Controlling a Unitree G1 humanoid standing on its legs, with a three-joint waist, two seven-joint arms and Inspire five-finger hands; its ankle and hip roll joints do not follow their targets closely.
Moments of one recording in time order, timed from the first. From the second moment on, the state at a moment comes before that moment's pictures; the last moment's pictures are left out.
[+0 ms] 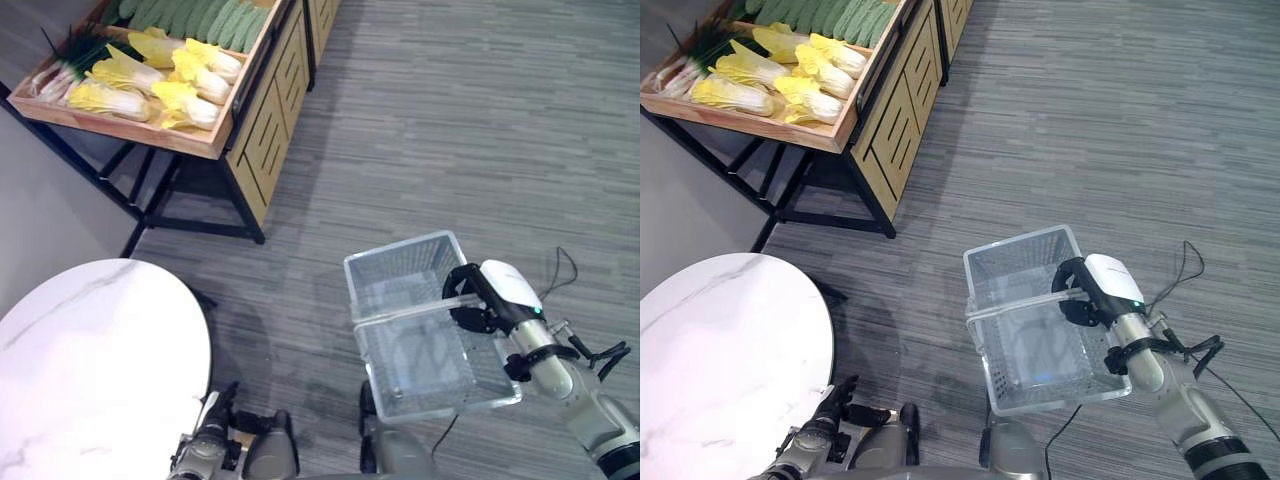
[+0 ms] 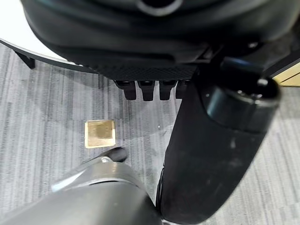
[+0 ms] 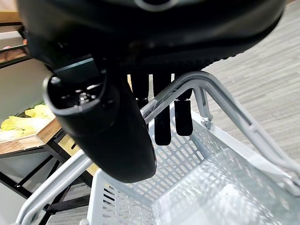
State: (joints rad) left arm -0.10 0.22 -0.17 1.22 0.02 -0.16 0.15; right arm 0.09 -0.83 0.15 0.12 -0.35 -0.18 -0.18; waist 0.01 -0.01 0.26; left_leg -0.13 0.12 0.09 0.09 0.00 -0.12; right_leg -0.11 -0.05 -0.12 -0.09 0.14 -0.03
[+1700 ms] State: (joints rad) left arm -0.12 0.22 -0.15 1.21 -0.04 -0.15 0.16; right arm 0.06 -0.78 0.16 0.16 -0.38 -0.14 -0.20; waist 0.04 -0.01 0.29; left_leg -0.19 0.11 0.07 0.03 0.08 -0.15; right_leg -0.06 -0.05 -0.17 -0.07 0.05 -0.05
